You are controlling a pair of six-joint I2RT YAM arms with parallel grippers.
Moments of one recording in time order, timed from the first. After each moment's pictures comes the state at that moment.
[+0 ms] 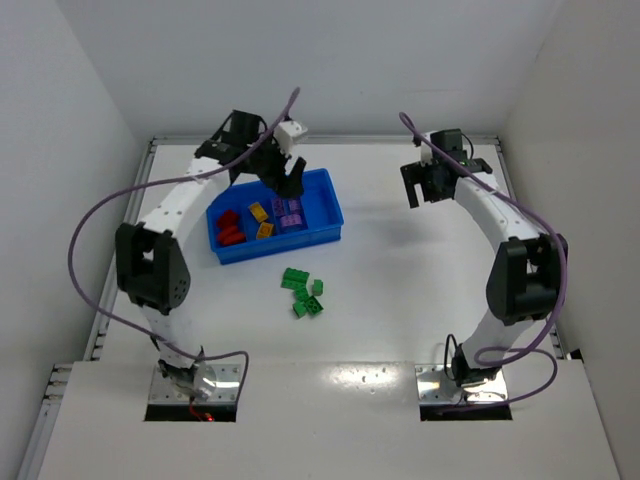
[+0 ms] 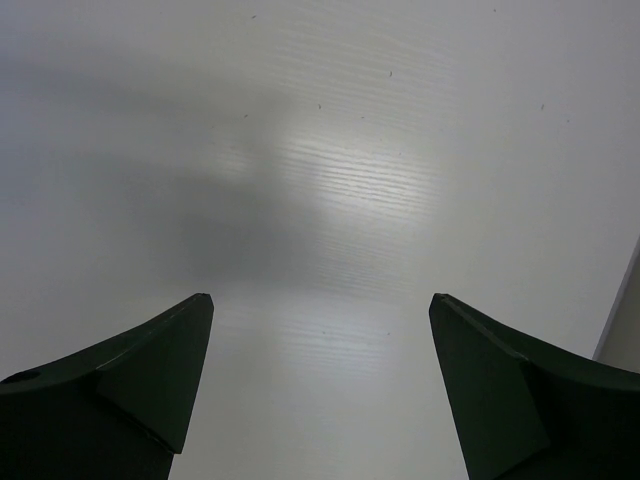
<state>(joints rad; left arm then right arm) -0.29 1.84 1.68 -0.63 0.53 0.38 0.13 1.72 1.38 -0.57 0.10 -0.16</state>
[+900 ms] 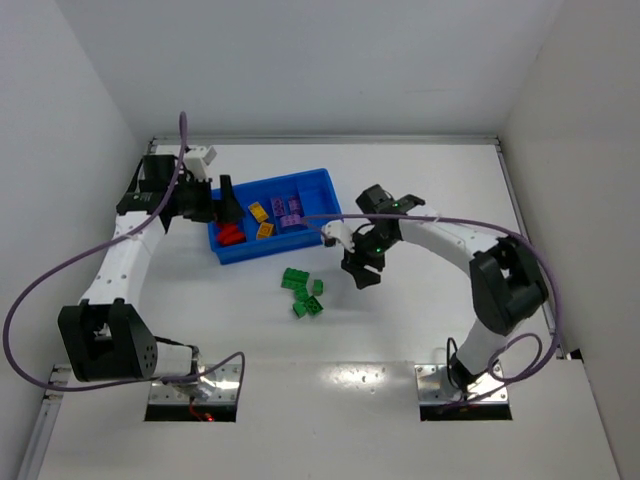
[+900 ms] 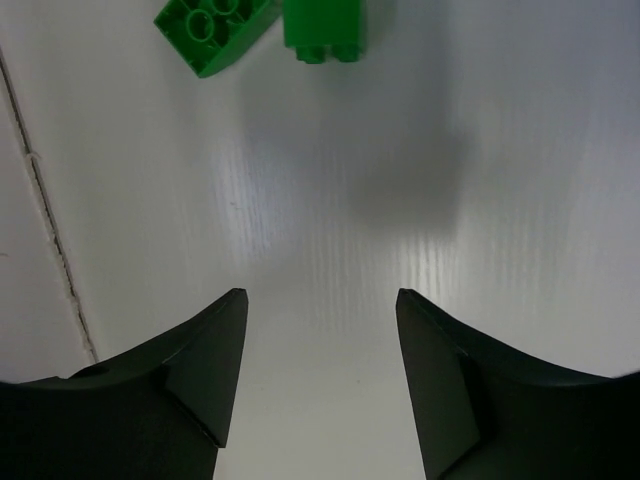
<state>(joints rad) 0.07 1.33 1.17 -0.62 0.53 0.02 0.53 1.69 1.17 -0.80 -0.51 -0.83</state>
